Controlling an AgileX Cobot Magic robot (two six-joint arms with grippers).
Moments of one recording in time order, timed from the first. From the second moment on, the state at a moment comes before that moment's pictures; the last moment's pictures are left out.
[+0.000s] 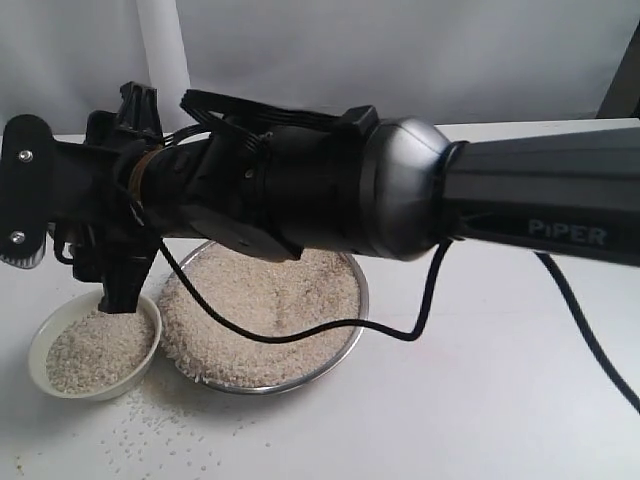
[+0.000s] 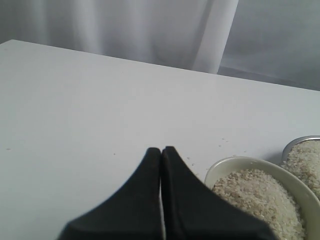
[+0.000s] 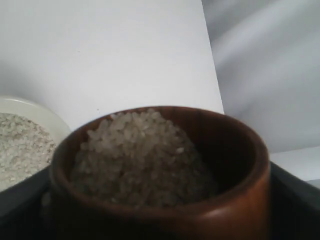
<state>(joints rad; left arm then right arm) 0.08 0.00 0.00 0.20 0.34 -0.34 0.99 1.98 -1.51 -0.43 0.14 -0.44</state>
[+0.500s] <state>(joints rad) 0.08 0.00 0.00 0.20 0.34 -0.34 1.01 2.15 -1.63 -0.58 0.33 -0.55</state>
